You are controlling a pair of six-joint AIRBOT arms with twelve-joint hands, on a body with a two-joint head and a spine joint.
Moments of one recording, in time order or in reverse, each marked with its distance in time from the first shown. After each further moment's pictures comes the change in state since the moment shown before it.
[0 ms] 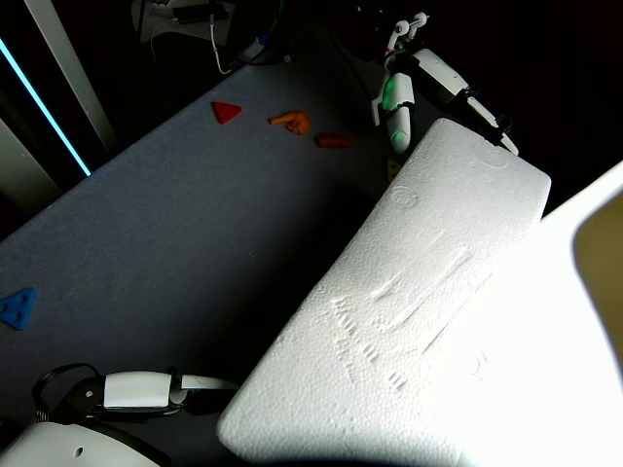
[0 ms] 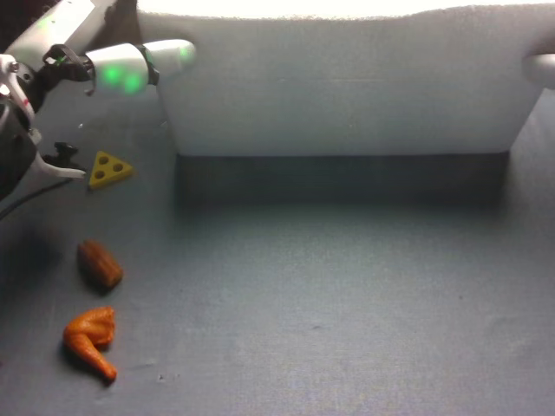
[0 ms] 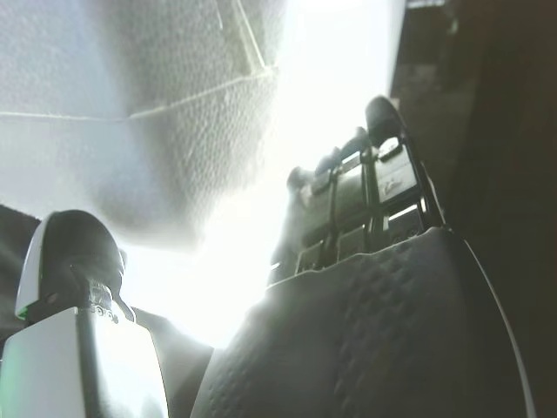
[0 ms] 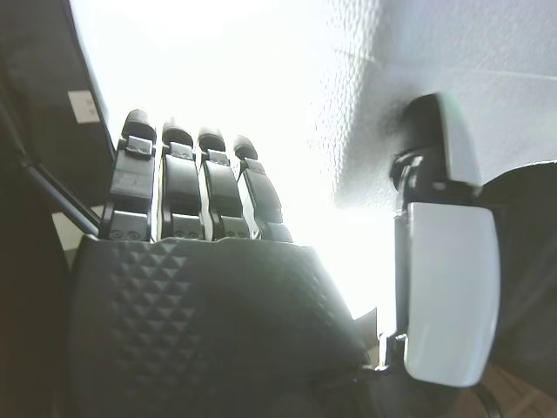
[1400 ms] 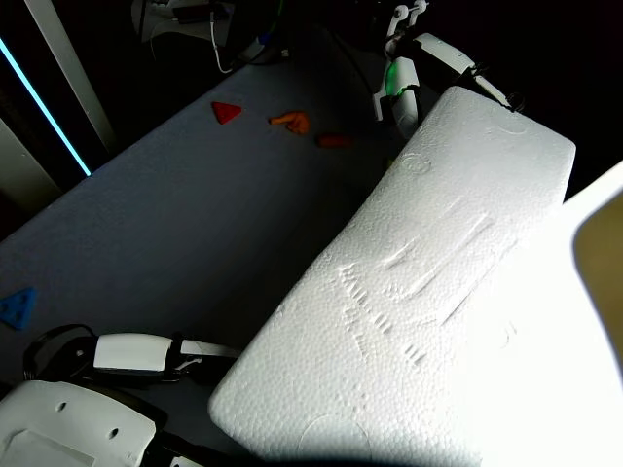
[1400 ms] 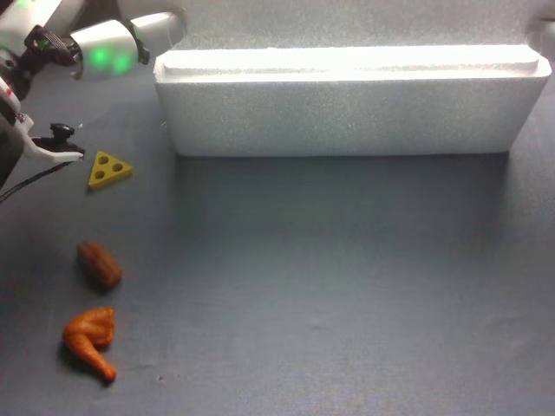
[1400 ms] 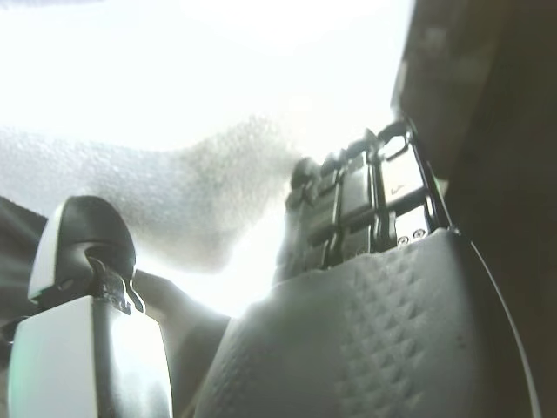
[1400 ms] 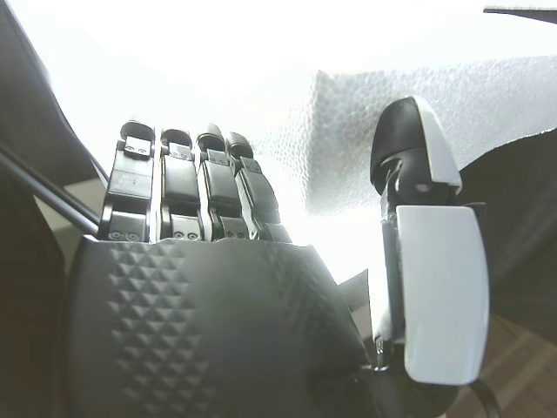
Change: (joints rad) left arm -0.003 0.063 -0.087 0.043 -0.144 -0.037; right arm 0.004 0.052 -0.112 -0.084 0.170 0.082
